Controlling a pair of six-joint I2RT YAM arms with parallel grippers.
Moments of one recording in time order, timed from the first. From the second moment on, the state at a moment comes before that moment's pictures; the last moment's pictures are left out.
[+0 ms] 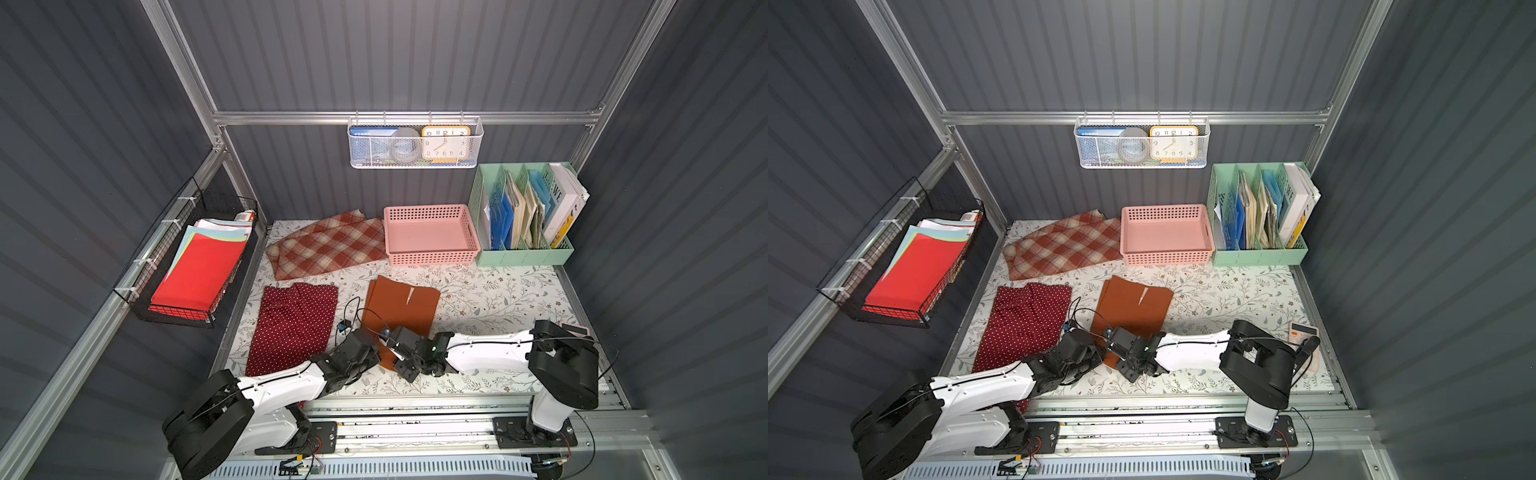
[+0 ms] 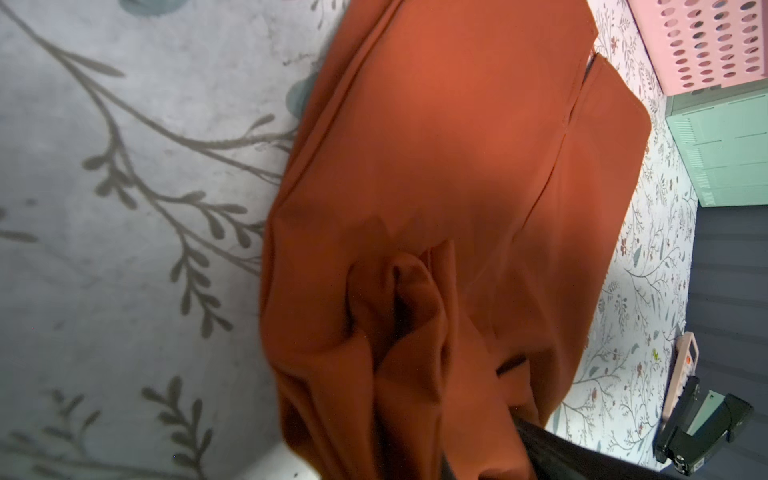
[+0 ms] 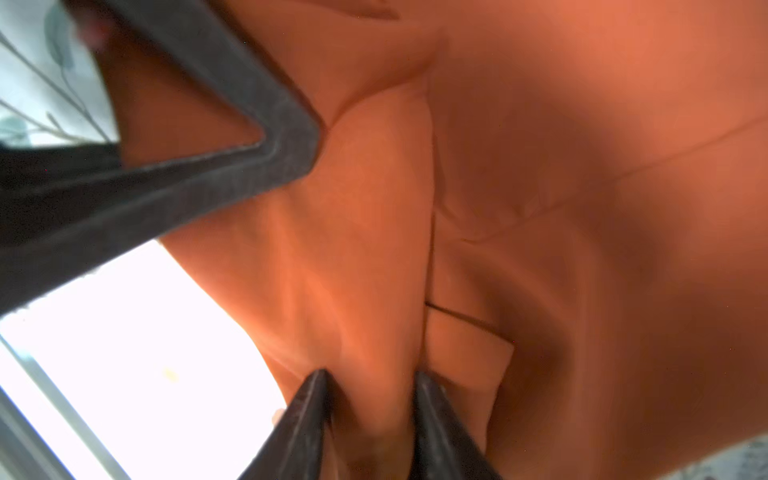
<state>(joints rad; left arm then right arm) -0.78 1.21 0.35 0.02 -0.12 -1.19 1.11 1.72 0.94 -0.35 0.14 0.20</state>
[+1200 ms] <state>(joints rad) -0.77 0.95 0.36 -0.16 -0.16 -1.20 0.86 1.80 1.01 -0.43 -0.48 0.26</state>
